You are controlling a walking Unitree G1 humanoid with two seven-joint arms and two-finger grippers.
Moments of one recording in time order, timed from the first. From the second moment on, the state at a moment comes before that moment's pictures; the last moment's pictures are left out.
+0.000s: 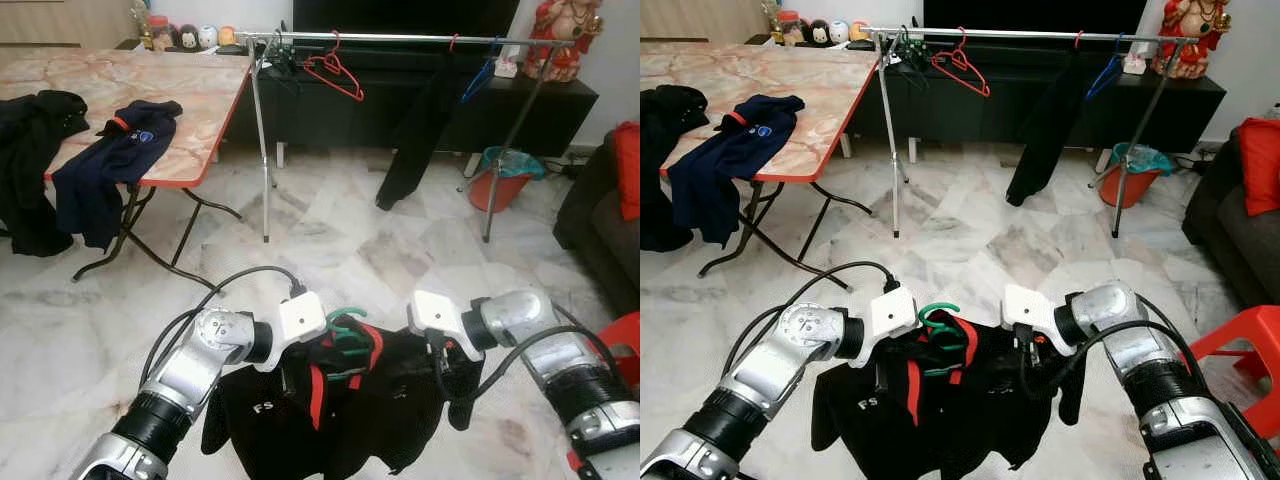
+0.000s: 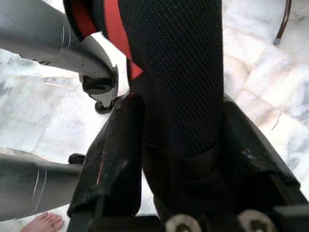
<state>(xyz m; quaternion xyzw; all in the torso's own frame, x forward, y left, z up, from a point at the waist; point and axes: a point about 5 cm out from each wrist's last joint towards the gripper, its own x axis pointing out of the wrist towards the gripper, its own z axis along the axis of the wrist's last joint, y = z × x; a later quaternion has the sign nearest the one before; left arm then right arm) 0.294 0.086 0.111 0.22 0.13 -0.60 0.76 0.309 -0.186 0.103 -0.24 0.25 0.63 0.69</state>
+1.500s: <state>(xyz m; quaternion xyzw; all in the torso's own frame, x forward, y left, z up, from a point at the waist) 0.333 0.206 0.072 0.12 0.12 -0.08 0.98 0.286 -0.235 0.010 0.04 0.22 0.00 0.98</state>
